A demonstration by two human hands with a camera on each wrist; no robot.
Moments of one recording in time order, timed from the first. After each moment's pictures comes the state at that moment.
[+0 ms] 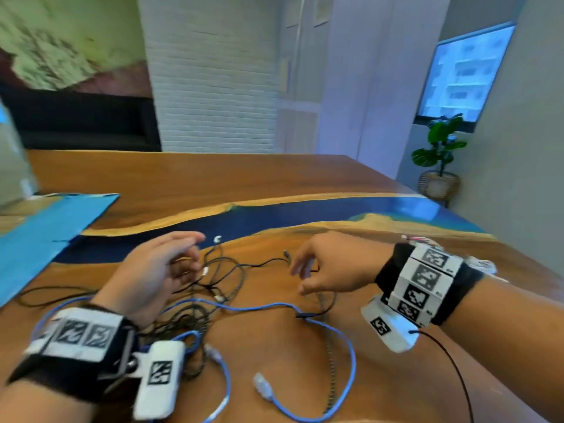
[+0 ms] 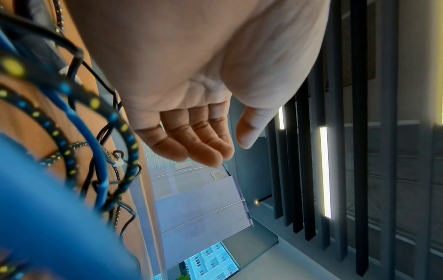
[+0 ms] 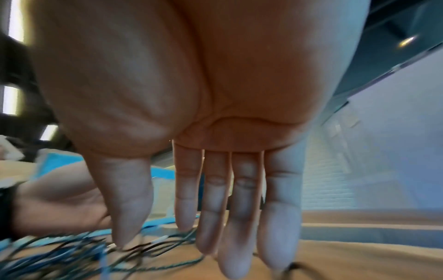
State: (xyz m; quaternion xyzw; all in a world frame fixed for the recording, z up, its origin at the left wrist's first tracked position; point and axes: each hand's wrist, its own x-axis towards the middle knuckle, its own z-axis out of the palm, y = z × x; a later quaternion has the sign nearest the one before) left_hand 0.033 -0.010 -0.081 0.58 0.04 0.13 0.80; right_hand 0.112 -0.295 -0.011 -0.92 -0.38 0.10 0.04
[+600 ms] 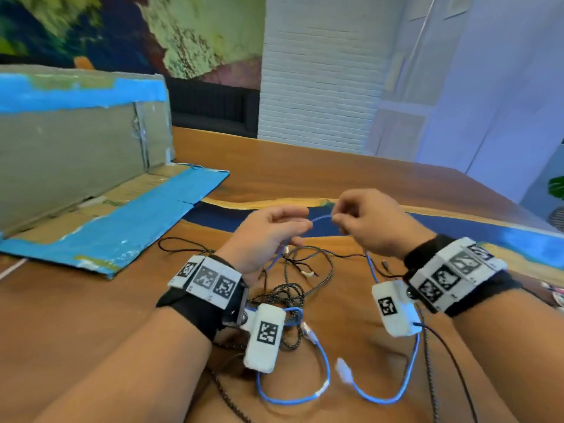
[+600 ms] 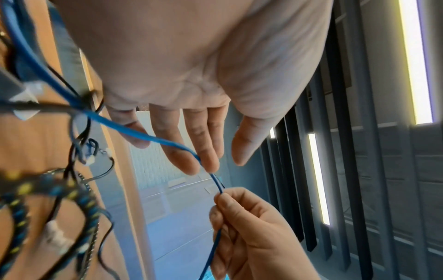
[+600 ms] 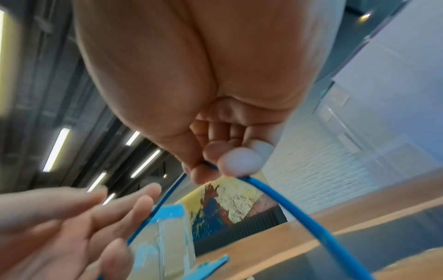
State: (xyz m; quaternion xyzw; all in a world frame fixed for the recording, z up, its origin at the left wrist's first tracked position) left_hand 0.013 -0.003 -0.057 0.68 0.07 0.18 0.71; right_hand 0.135 -0.170 -0.004 -0.88 -0.42 -0.05 0.22
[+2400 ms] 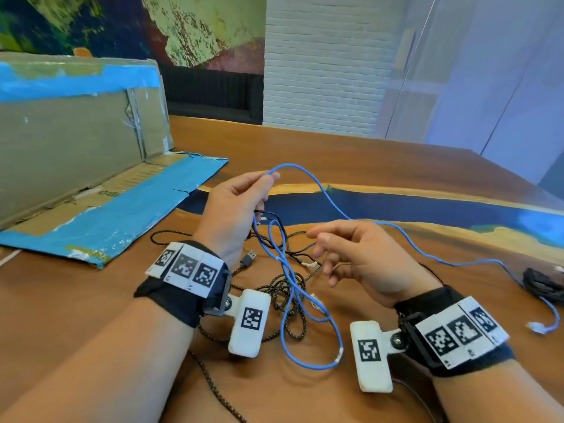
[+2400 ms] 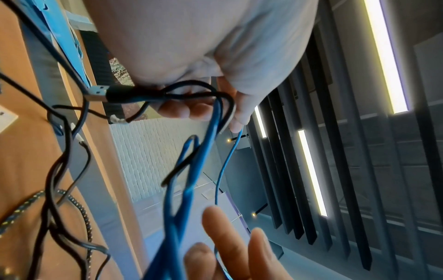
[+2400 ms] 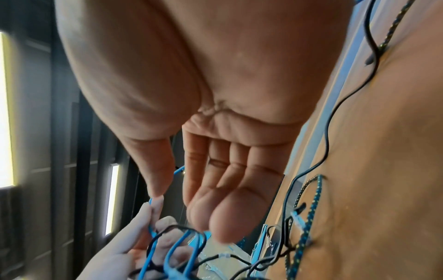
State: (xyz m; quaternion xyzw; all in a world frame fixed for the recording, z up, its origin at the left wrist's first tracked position) left_hand 0.020 0.005 -0.058 0.64 0.10 0.37 0.67; right_hand 0.104 -0.193 -0.070 -0.66 -0.33 0.26 0.63
